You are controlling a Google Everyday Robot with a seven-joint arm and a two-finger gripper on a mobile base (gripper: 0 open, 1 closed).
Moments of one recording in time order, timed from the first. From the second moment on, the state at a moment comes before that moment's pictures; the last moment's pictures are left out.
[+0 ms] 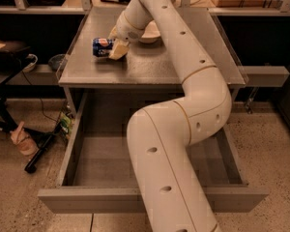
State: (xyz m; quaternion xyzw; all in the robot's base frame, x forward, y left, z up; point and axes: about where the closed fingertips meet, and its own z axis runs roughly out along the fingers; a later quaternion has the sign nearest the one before) arm 0.795 0.100 0.842 -0.75 0.58 0.12 0.28
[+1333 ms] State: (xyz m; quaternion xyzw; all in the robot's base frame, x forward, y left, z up) arm 0.740 0.069 0.887 -0.81 0.44 0.18 0.33
